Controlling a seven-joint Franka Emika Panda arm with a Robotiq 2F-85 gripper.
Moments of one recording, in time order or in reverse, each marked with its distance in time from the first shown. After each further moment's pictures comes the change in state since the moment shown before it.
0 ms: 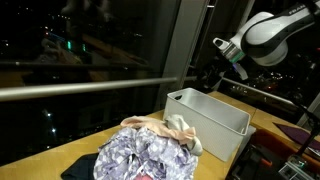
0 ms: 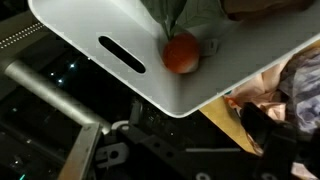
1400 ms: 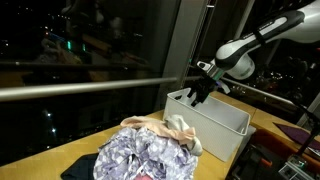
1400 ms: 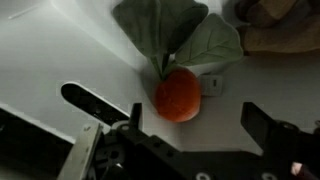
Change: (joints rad) arm -0.258 0.328 0.187 0.265 0.086 -0.162 -0.204
